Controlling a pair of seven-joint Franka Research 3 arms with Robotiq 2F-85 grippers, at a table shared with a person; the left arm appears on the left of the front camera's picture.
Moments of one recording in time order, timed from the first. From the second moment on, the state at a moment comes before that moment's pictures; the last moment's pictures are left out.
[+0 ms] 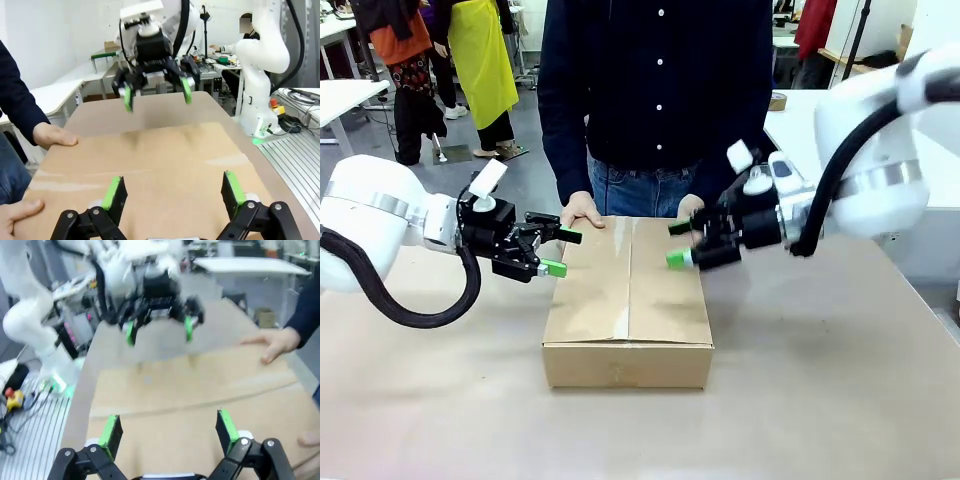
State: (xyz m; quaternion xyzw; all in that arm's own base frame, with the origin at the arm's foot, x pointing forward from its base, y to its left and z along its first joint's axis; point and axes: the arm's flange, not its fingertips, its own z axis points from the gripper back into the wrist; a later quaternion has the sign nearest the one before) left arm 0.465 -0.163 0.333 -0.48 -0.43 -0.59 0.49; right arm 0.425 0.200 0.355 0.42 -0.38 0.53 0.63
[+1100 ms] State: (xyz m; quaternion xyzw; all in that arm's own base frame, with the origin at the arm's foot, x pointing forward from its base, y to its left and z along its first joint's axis) left arm 0.478 -0.189 0.300 -0.43 -0.41 -0.61 0.53; right arm 0.467 0.221 0.308 0.43 -0.34 0.56 0.62
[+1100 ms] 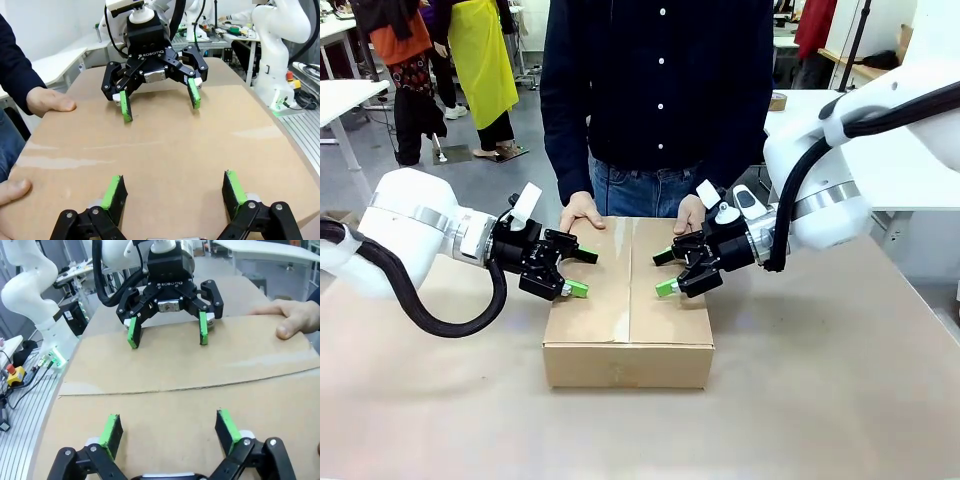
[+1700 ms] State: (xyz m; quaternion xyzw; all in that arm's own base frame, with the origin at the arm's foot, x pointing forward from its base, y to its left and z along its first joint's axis) left arm 0.479 -0.188 0.300 -0.43 -0.41 -0.61 0.53; right arm 0.467 0.221 0.309 0.43 -0.34 0.56 0.62
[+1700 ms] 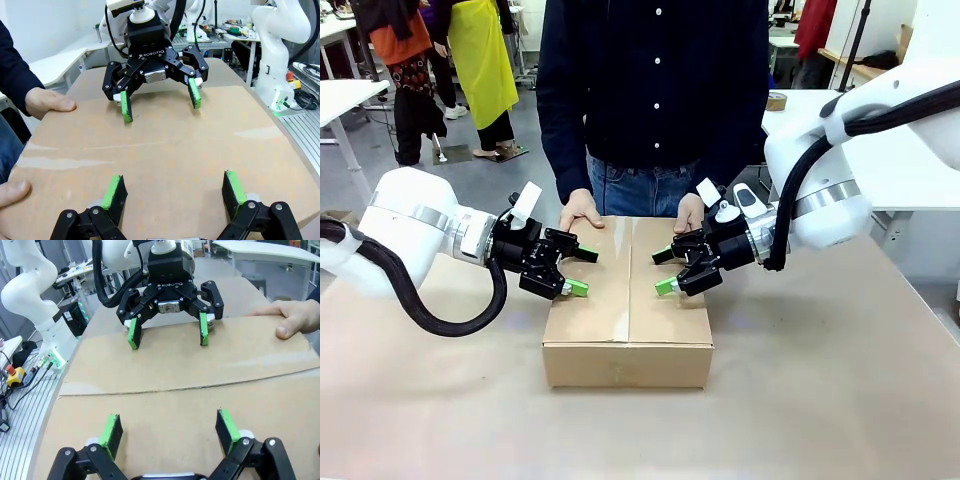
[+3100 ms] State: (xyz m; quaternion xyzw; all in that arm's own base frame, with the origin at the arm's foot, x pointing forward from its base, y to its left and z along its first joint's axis) left arm 0.479 -0.188 0.300 -0.43 -0.41 -0.61 0.53; right arm 0.467 0.221 0.309 0.43 -0.34 0.56 0.62
